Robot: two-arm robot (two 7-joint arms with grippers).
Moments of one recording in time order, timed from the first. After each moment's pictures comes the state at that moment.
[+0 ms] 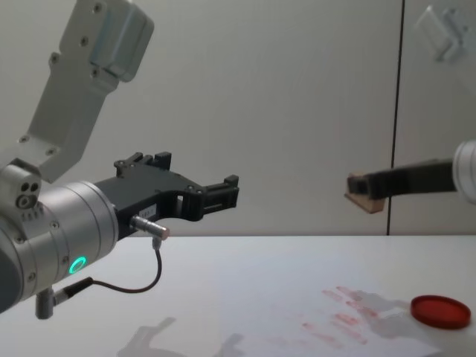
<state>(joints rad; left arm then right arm) -0.24 0.38 0.45 -1.63 -0.20 0.01 -0.01 0.42 0.19 -0.26 -1.47 0.12 0.47 0.27</state>
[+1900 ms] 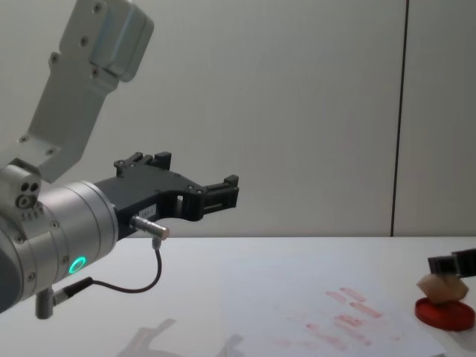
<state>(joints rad) -0.24 0.38 0.45 -1.63 -0.20 0.01 -0.01 0.30 0.27 -0.18 -1.47 0.22 0.57 0.18</state>
